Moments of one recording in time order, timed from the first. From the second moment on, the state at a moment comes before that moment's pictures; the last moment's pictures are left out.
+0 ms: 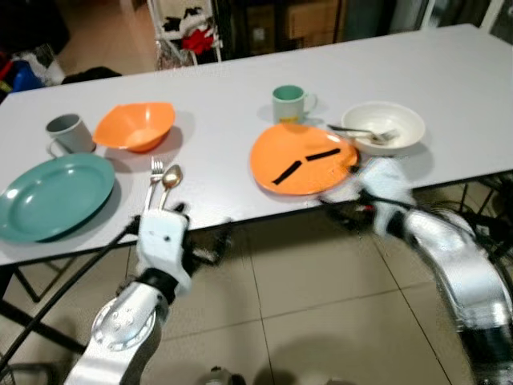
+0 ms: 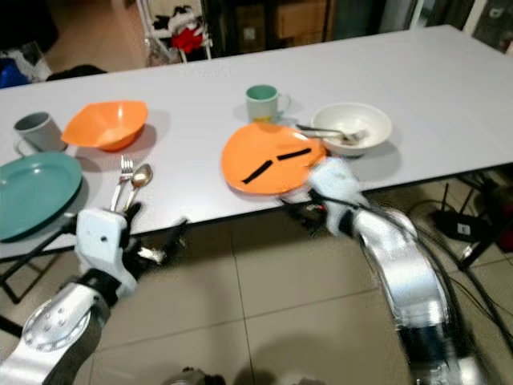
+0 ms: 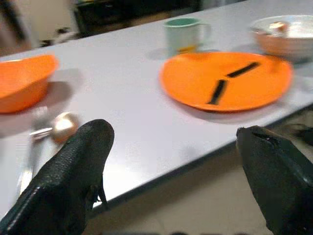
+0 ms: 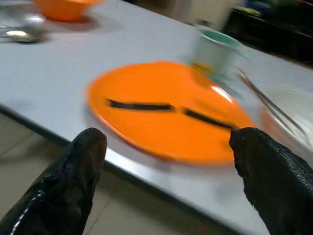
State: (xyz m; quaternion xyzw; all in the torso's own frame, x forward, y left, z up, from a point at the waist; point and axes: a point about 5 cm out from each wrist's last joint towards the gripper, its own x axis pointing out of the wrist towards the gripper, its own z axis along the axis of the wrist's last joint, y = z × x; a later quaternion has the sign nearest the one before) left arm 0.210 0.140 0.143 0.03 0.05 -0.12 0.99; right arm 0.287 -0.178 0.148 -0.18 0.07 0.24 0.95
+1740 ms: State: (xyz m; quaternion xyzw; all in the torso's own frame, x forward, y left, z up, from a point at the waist) left arm 0.221 0.153 0.149 0.02 0.01 -0.03 1.00; right arm 0.267 -0.166 0.171 -0.09 0.07 0.15 0.98
